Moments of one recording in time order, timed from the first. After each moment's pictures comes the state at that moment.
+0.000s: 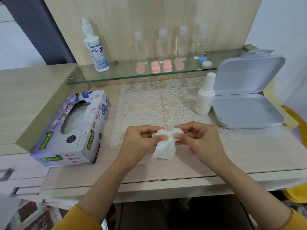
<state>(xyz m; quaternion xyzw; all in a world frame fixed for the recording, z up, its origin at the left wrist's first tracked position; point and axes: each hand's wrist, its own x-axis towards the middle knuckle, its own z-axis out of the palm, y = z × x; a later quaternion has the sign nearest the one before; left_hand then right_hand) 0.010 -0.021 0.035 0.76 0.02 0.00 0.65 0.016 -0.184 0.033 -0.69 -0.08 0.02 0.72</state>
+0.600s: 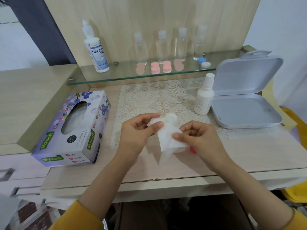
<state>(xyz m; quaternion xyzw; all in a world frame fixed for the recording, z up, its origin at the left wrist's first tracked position) 0.013 -0.026 0.048 0.69 0.02 0.06 0.72 0.015 -0.186 0.034 -0.70 -0.05 0.03 0.71</state>
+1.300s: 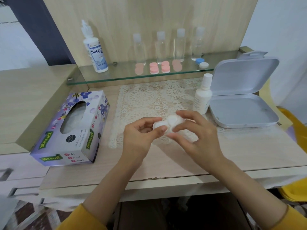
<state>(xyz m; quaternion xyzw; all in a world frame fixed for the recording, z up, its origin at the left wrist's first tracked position) 0.009 -0.033 0.039 0.70 0.04 0.07 0.71 0.019 -0.185 0.022 -0.82 -0.23 -0.28 0.45</state>
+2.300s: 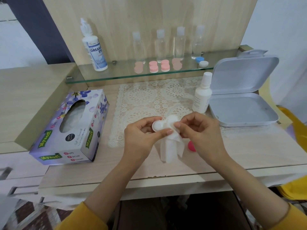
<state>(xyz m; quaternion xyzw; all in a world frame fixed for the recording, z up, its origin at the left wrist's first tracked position) 0.005 -0.038 0.043 0.73 0.05 0.08 0.68 0.015 -0.185 0.038 -0.72 -0.09 -0.08 0.69</state>
